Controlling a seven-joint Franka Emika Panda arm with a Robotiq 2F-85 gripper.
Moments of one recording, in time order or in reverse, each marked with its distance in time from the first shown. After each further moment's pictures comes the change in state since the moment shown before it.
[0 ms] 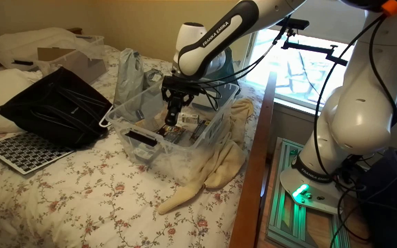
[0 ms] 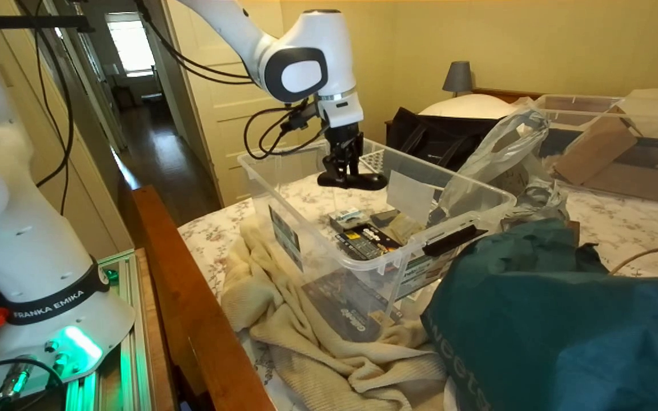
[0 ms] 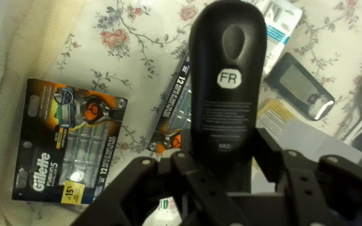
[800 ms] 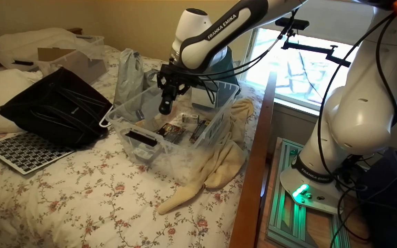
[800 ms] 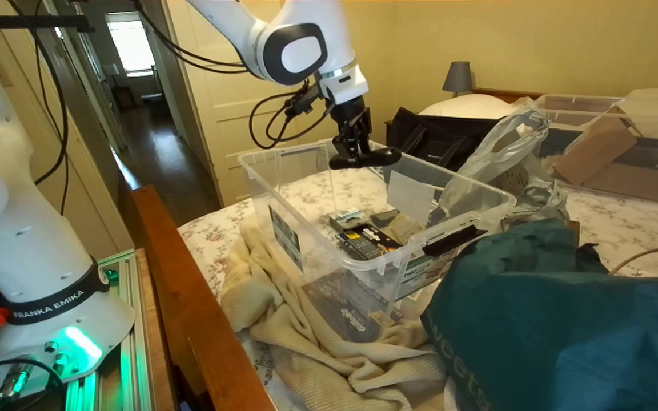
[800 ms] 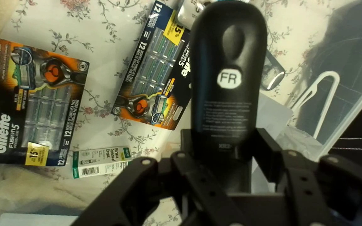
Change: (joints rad) arm -0.003 -0.051 0.003 0.015 -0.087 0.071 0.030
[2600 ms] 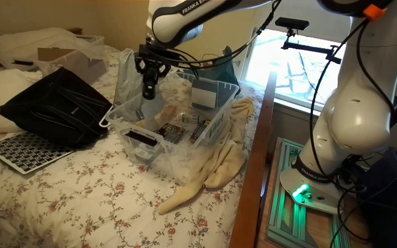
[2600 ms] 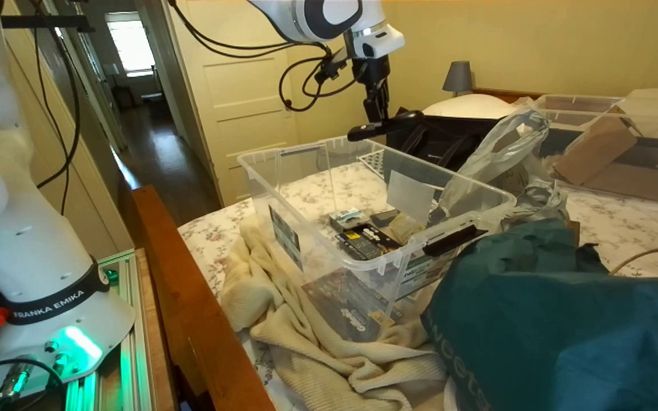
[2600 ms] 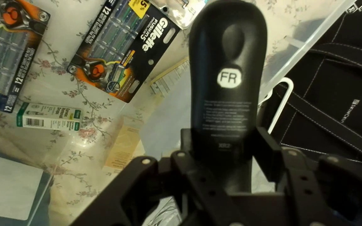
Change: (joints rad) arm -0.004 0.153 0.032 0.395 -0.029 -0.278 -0.136
